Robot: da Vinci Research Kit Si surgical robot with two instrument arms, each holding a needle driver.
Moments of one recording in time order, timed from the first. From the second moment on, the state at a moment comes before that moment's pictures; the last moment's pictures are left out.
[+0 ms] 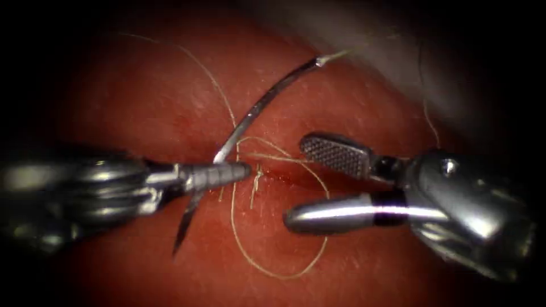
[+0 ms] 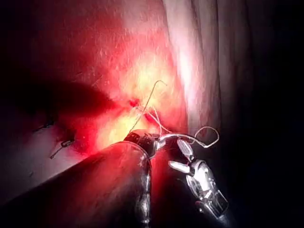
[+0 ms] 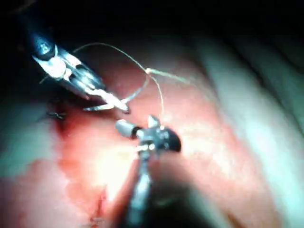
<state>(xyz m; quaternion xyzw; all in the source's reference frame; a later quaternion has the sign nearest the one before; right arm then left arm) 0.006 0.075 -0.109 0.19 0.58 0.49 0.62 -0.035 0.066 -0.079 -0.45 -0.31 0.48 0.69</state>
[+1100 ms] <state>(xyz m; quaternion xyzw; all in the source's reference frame) 0.006 0.076 -0.107 0.18 0.61 0.56 0.52 -0.038 0.065 -0.078 -0.47 -0.34 0.48 0.66</state>
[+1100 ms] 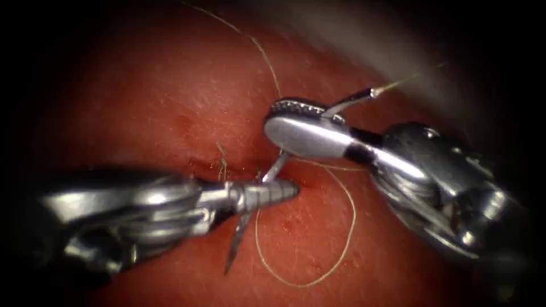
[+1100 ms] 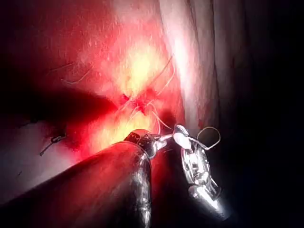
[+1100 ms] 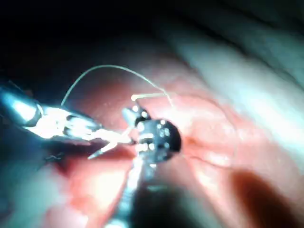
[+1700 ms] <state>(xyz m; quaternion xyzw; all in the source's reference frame) -0.002 0.077 -0.106 0.12 0.57 0.49 0.64 -0.039 0.067 -0.079 -0.57 -0.30 0.62 0.45</state>
